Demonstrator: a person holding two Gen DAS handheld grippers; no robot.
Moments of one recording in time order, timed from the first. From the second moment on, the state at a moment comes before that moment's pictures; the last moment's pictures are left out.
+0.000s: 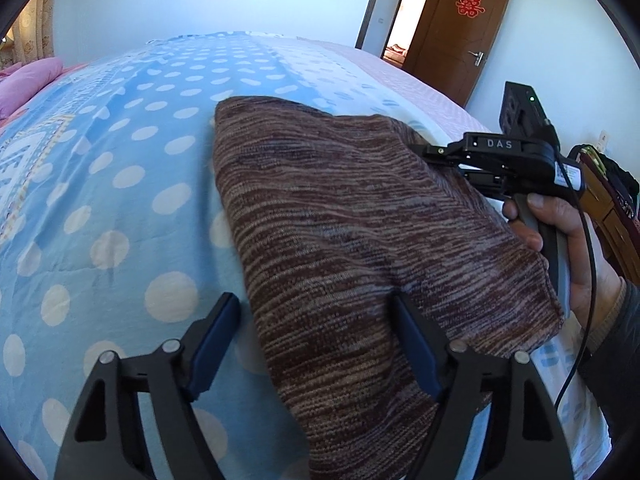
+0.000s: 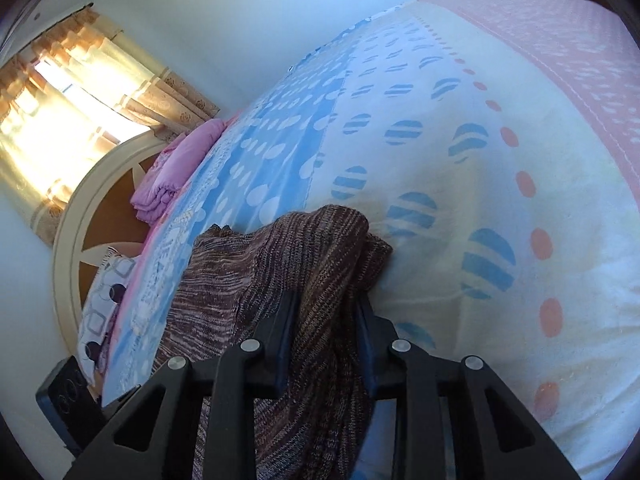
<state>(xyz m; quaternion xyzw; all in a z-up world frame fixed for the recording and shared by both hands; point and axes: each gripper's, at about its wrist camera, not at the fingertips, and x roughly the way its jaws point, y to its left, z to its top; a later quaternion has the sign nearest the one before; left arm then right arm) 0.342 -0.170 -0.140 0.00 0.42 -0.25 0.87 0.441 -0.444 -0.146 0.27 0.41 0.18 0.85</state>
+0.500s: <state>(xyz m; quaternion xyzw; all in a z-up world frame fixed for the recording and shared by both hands) 0.327 -0.186 -0.123 0.04 0.41 -0.25 0.88 0.420 -0.420 -0.123 0.19 0.39 0.14 0.89</state>
